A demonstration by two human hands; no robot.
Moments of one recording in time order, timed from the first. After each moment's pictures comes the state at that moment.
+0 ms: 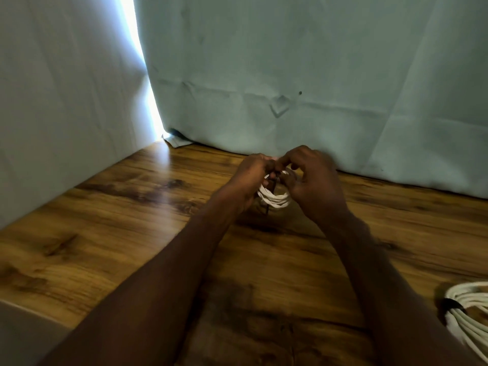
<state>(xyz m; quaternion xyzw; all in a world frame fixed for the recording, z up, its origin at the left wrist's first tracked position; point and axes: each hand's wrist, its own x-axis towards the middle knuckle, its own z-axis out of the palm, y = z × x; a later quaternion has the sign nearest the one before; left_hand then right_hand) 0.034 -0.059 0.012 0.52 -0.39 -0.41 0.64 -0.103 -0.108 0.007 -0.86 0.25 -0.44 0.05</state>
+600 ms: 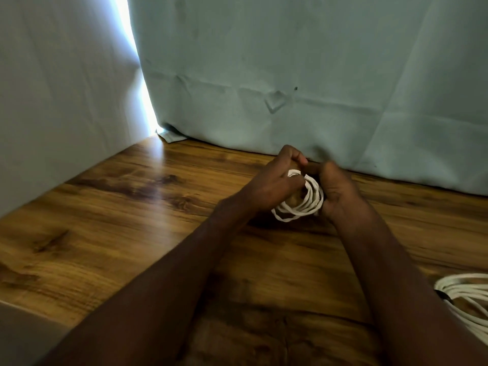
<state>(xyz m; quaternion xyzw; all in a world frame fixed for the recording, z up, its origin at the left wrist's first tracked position) 0.004 -0.045 0.007 0.53 -0.63 -0.24 0.52 -0.119 -0.111 0.025 -0.46 0.40 -0.42 0.68</state>
